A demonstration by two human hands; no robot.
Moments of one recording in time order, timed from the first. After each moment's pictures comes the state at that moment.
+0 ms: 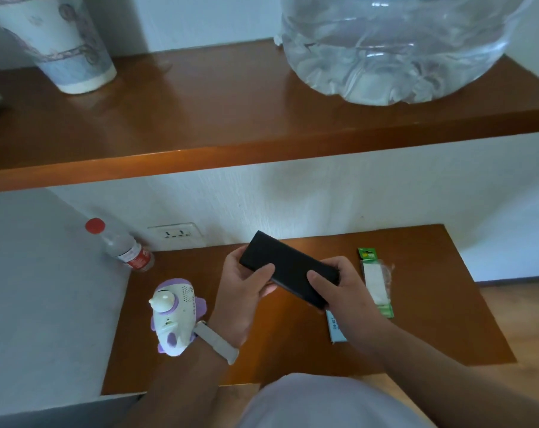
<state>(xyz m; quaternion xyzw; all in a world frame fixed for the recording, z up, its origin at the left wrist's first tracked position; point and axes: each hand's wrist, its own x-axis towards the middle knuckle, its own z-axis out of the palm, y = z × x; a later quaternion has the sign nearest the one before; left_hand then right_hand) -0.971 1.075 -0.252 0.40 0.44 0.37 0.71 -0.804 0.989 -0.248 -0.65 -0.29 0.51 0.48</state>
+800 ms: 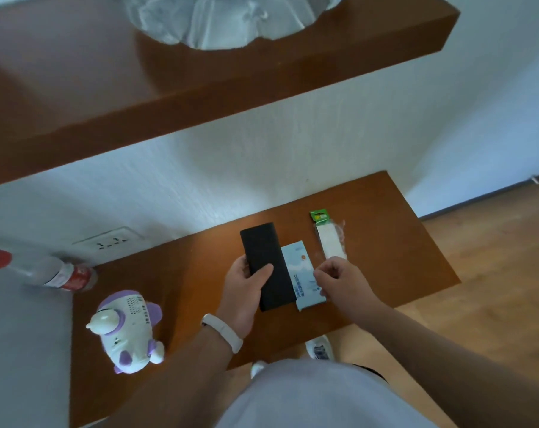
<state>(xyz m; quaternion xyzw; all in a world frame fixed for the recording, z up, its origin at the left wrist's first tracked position) -0.905 1.049 -0.322 0.45 0.52 0.20 0.70 -0.739 0.933 -0.343 -0.79 -0.23 0.43 0.37</state>
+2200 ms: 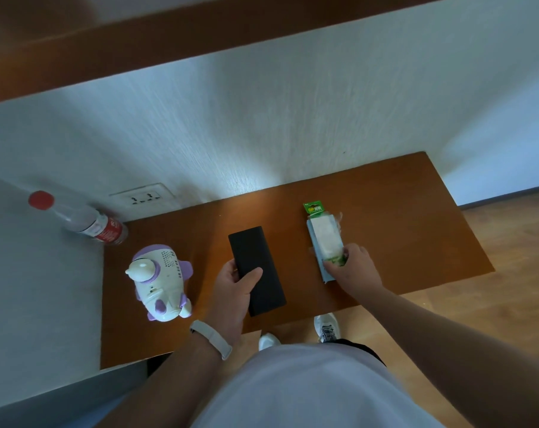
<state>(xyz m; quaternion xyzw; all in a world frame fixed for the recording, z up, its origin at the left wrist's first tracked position) -1.002 1.033 -0.332 0.40 0.57 0.23 0.68 -0.767 0.949 -0.426 -0.89 -0.29 0.31 0.18</state>
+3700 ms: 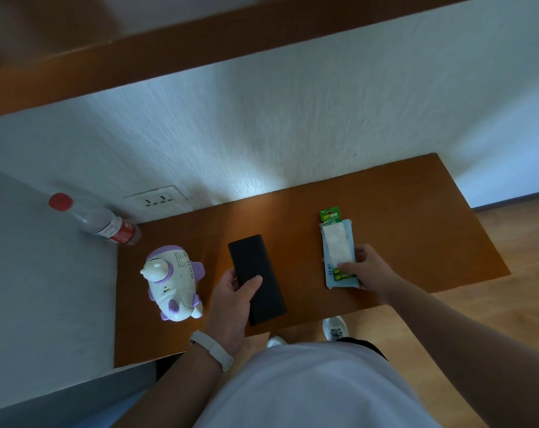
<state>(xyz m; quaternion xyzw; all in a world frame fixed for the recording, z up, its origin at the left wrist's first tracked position) -1.028 1.032 -0.339 0.37 0.57 0.24 0.69 -0.751 0.951 -0.417 -0.77 -0.09 0.54 0.33</state>
